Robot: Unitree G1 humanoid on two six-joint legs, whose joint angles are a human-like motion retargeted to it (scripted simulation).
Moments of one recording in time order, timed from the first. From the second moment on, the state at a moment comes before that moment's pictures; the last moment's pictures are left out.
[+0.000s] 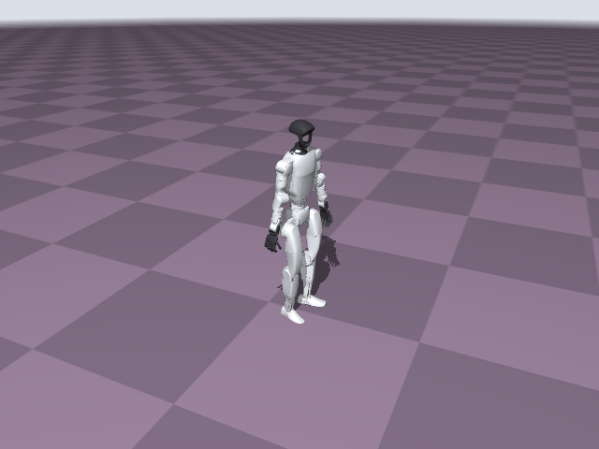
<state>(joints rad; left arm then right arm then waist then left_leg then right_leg) -0.04 0.19 0.16 1.46 0.13 0.05 0.02 0.00 -0.16 -0.20 1.61 -0.36 0.05 -0.05 -0.04 -0.02 0.01 -0.07 -0.03 0.35 0.00 -0.01 0.07 -0.11 -0.05 -0.15 0.13 -0.08 -0.07</state>
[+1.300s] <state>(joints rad) 0.08 0.12 0.08 1.50 0.22 0.07 0.03 0.03 -0.11 -0.07 1.69 -0.37 0.06 -0.05 -0.03 -0.03 -0.05 -0.11 -0.05 0.25 0.04 0.02 0.02 0.03 -0.06 -0.42 0.01 -0.03 -0.07</state>
